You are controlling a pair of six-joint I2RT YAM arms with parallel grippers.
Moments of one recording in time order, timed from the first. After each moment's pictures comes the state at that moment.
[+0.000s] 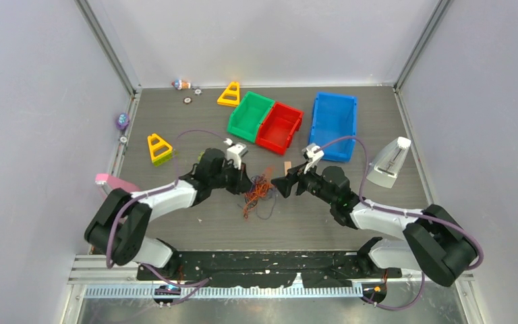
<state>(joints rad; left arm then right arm) -0.58 1.48 0.67 0.13 0.45 -0.24 0.65 1.21 0.34 0.69 -0.16 0.29</state>
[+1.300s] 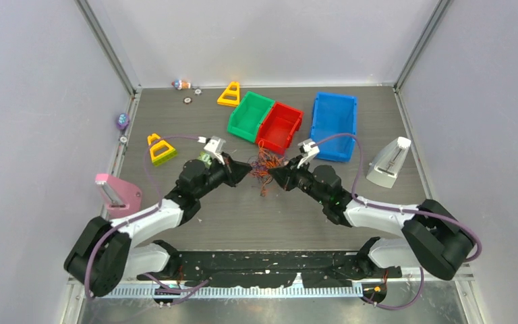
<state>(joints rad) -0.56 1.23 0.43 0.65 0.29 -0.48 0.73 1.31 0.42 0.76 -0.09 0.47</state>
